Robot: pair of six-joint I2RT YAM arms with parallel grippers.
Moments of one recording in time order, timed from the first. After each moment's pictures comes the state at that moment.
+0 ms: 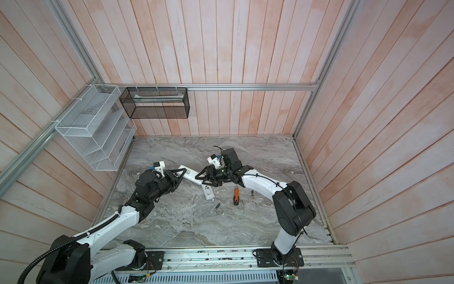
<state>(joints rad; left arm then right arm) -0.37 1.13 0.51 0.43 0.32 -1.28 0.64 1.70 1.14 -0.07 -0.88 0.99</state>
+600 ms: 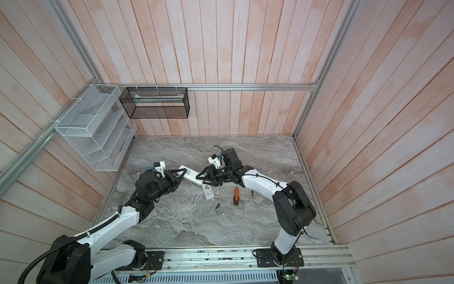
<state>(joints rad) -0.37 1.13 0.50 0.43 0.33 -1.28 0.63 1.70 1.14 -0.07 -0.86 1.00</state>
